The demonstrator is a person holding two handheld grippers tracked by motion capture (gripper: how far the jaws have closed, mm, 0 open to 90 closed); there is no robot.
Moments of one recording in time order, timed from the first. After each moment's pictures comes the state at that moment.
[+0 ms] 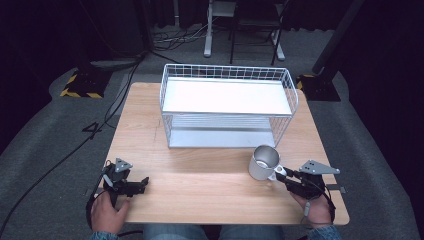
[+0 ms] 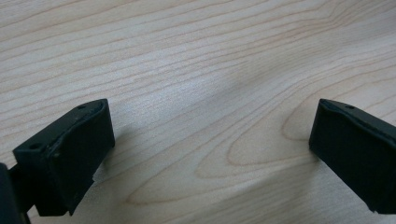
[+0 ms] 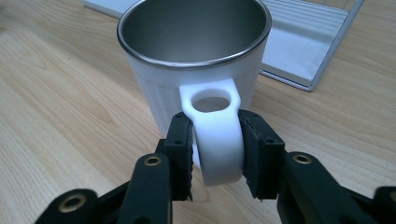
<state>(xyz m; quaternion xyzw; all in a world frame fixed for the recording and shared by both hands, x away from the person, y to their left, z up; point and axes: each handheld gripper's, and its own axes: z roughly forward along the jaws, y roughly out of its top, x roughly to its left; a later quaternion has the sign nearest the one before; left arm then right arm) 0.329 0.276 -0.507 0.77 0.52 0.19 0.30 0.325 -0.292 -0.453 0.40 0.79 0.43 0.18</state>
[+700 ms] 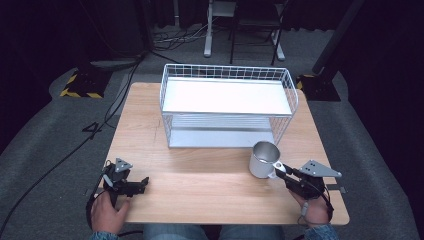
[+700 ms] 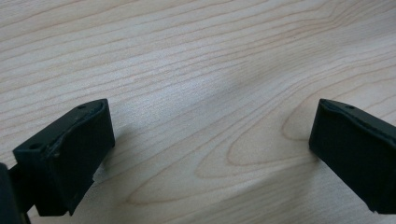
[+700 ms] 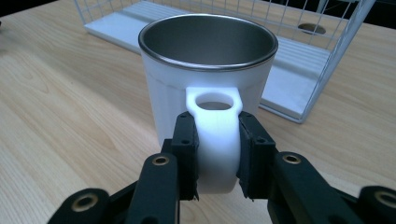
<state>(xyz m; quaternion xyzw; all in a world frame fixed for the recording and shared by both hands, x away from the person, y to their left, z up) 0.329 0.276 -0.507 0.77 0.52 0.19 0.30 0.319 -0.283 -0.441 0.38 0.77 0.45 0.22</state>
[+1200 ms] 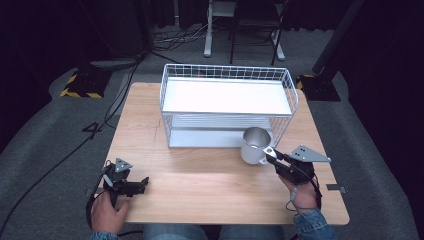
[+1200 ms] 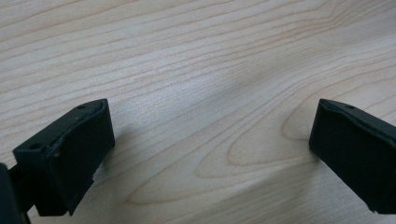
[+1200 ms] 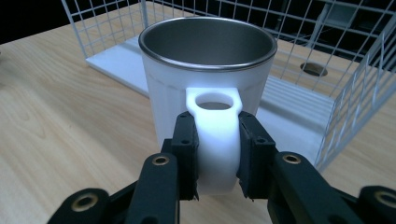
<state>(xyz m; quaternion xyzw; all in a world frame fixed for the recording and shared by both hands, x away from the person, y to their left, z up) 0.329 0.276 -0.507 0.77 0.52 0.19 0.30 0.348 -0.248 -0.414 0.37 0.77 0.47 0.25</state>
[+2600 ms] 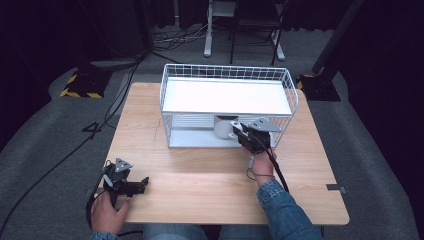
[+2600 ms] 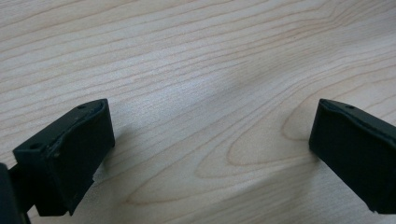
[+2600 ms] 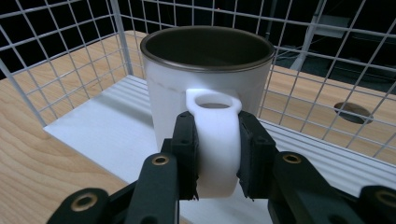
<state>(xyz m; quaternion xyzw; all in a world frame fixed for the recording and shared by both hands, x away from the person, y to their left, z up) 0.329 0.276 -0.507 0.77 0.52 0.19 0.30 0.438 -0.150 -0.430 0.40 0.73 0.49 0.27</state>
